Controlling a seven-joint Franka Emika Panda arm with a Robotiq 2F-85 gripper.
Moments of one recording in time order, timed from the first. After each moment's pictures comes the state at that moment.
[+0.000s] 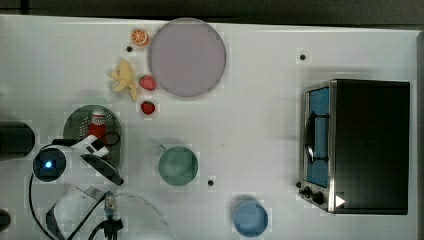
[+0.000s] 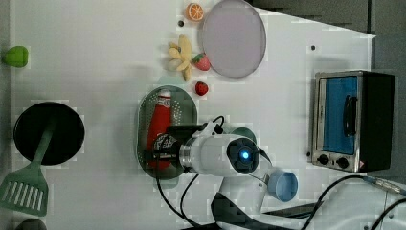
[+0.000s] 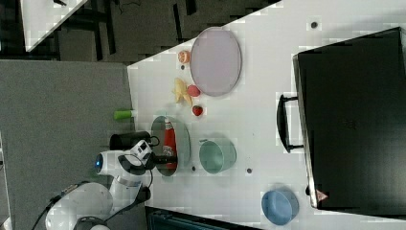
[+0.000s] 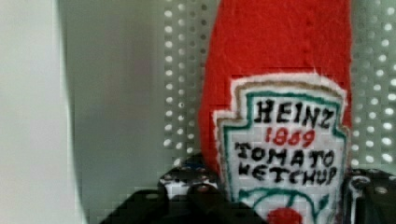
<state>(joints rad) -0.02 0.65 0.70 -2.20 -0.51 1.06 0.26</state>
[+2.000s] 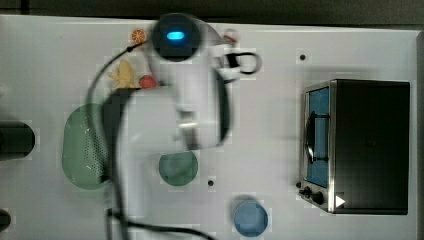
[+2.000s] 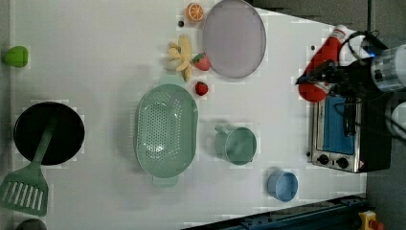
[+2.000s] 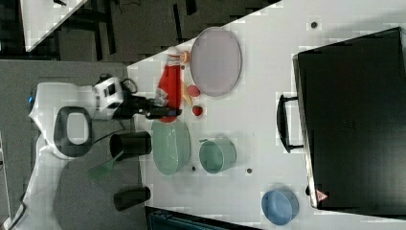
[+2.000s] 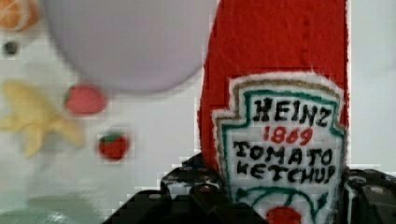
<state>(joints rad) -0.24 0.20 0.33 -1.86 -0.09 0.37 -0.18</state>
